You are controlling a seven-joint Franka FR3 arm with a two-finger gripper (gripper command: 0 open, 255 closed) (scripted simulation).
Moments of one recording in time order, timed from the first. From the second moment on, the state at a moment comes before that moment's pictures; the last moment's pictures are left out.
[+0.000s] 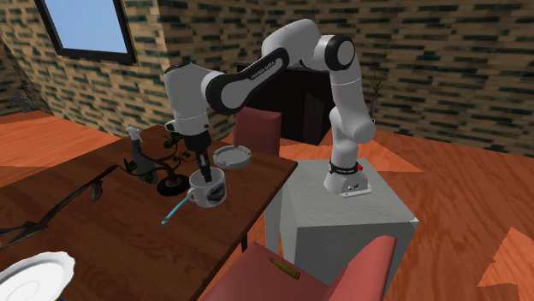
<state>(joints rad) 0.14 0.30 0.30 -1.68 -0.03 1.89 0.16</state>
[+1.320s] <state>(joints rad) -0.09 0.07 0.15 -1.92 0.02 1.90 -0.23</state>
